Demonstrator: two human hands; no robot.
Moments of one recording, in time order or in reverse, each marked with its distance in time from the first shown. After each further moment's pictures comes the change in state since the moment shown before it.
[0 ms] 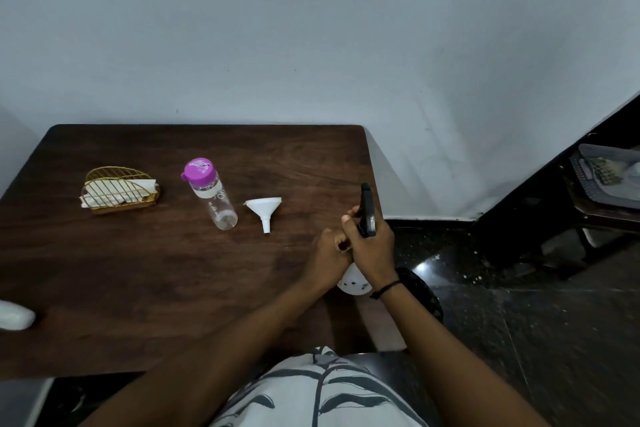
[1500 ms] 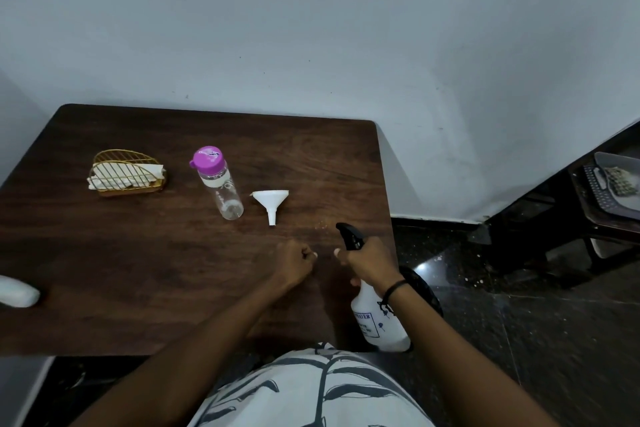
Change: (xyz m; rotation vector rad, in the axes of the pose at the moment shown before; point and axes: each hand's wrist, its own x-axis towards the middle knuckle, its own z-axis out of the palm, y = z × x) left_hand -0.015 -0.078 -0.047 0.480 -0.038 -0.399; right_hand -0.006 -0.003 -0.002 -0.482 -0.326 0.489
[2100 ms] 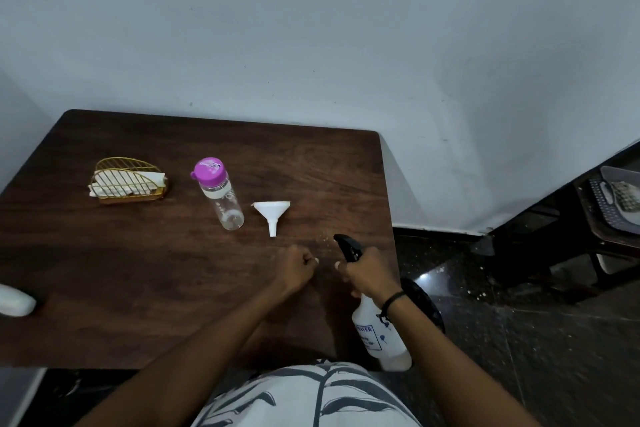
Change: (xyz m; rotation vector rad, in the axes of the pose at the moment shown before) left_hand 0.017 0.000 -0.002 0.008 0.010 -0.014; right_hand 0.020 0.000 0.003 -0.049 -0.047 0.009
